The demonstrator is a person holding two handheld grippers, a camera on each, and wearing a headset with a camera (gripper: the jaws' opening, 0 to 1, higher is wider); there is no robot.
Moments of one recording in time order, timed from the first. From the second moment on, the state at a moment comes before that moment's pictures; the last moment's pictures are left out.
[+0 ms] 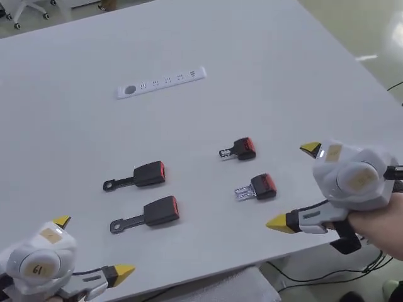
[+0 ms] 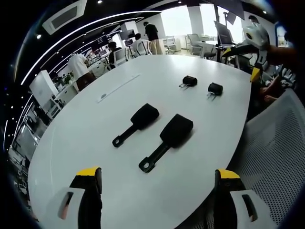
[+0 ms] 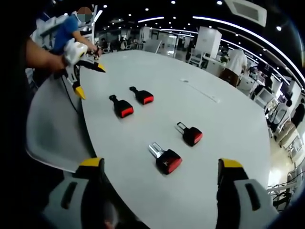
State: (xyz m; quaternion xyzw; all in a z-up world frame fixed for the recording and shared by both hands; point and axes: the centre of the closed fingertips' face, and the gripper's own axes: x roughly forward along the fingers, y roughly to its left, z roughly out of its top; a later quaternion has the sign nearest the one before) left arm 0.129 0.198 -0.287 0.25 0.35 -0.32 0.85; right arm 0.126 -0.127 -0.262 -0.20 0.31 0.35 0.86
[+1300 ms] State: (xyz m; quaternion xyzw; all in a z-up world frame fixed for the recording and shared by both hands) left arm 0.155 0.129 -0.311 0.30 0.33 -0.47 0.76; right arm 0.142 -0.090 -0.279 -0.24 0.32 0.44 0.80
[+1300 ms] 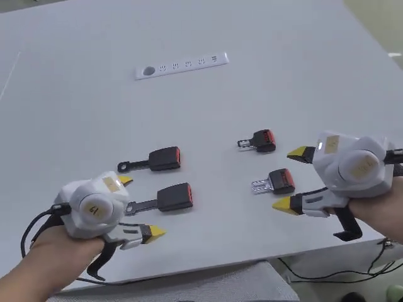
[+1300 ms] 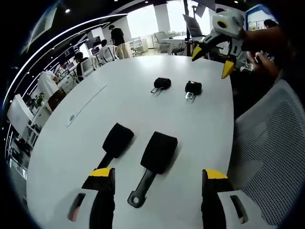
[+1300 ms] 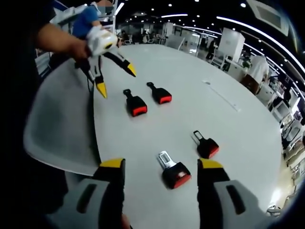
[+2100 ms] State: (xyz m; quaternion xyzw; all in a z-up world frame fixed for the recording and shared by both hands) left arm 0.176 0.110 -0.351 0.34 0.38 -0.52 0.68; right arm 0.167 -0.117 -0.334 -0.32 0.35 0.50 0.72
